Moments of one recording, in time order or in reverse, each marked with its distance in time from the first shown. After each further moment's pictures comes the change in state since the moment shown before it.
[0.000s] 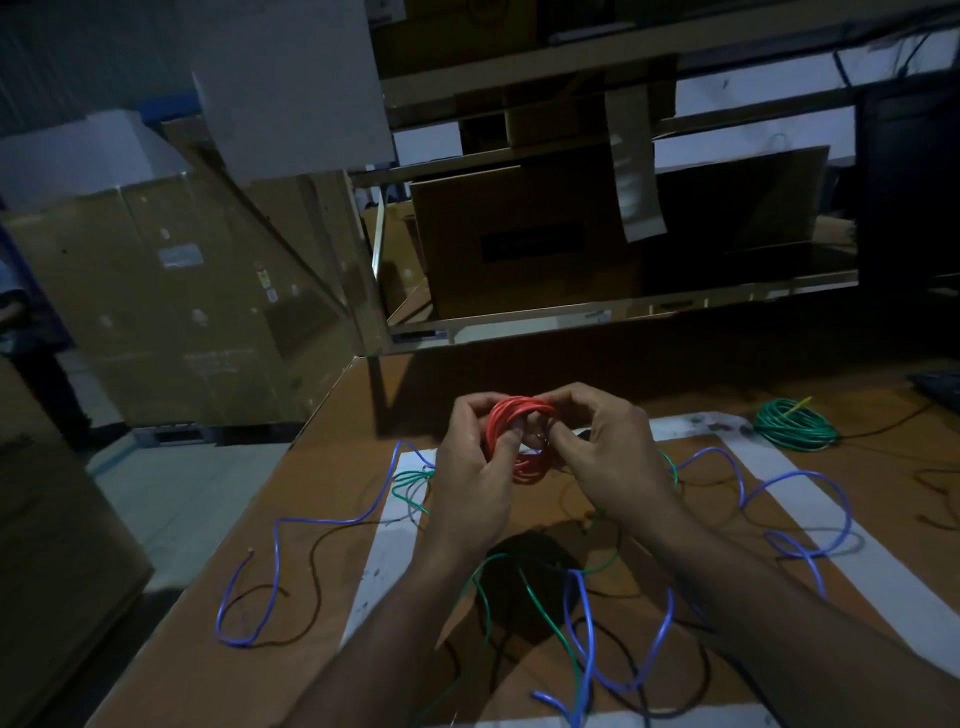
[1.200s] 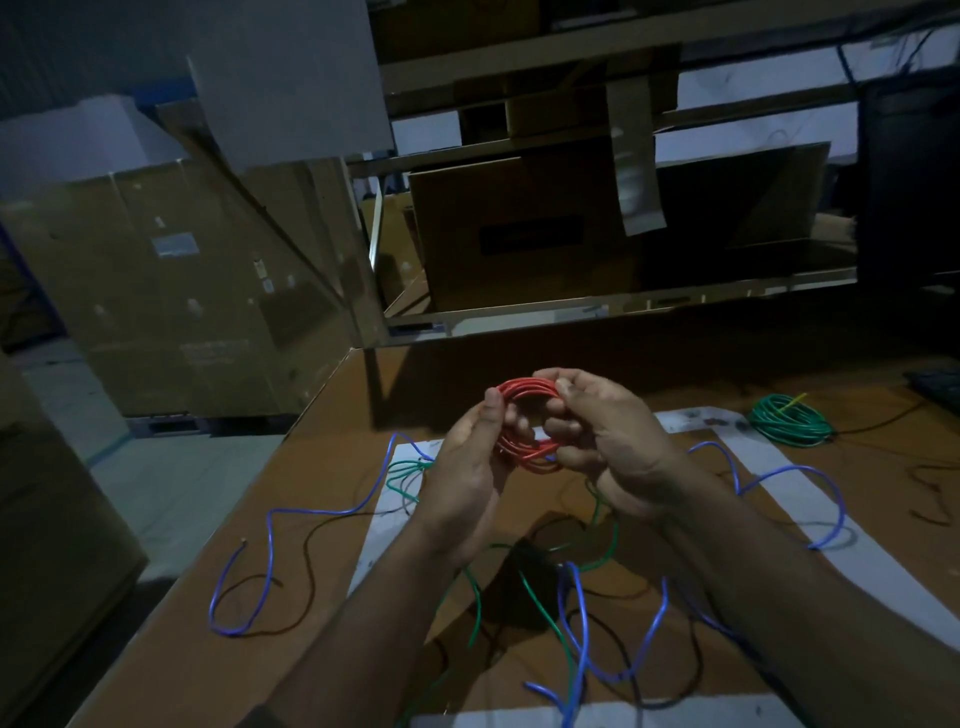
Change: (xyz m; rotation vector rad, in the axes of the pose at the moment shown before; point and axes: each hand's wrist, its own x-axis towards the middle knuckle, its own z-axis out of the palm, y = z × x) left_hand 0.004 0.011 -0.001 -0.561 -0.155 -0.249; right_hand 0.011 -0.022 -0.015 0.931 -0.264 0.525
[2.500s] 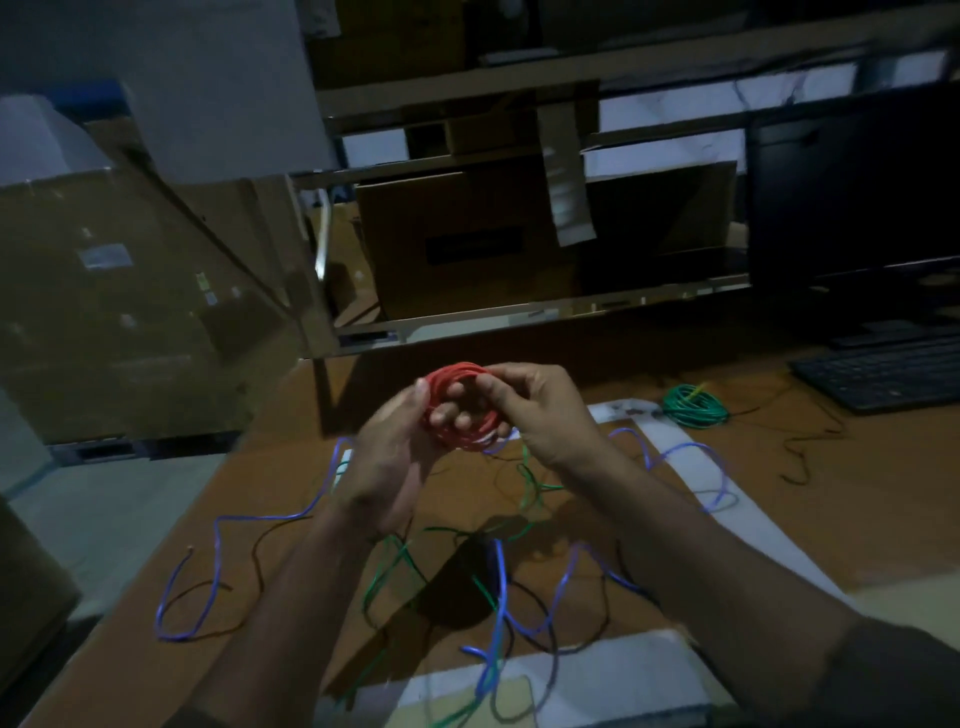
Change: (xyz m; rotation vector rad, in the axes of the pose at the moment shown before) left_hand -0.005 0.028 0.004 -0.027 -0.123 -0.012; right_hand -0.008 -0.010 -0.006 -0.640 0.113 -0.450
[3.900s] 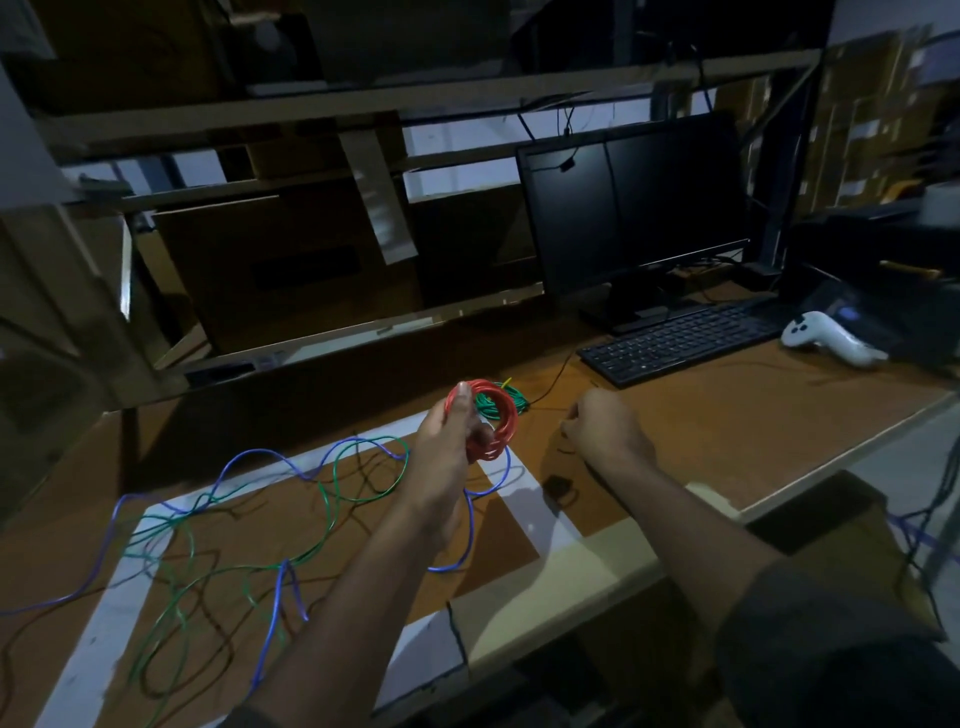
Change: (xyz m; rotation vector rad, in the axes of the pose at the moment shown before) left_hand 0.008 -0.083 0.213 0.168 -0.041 -0.125; right_hand -0.091 0.071 -0.245 -1.080 0.405 0.627
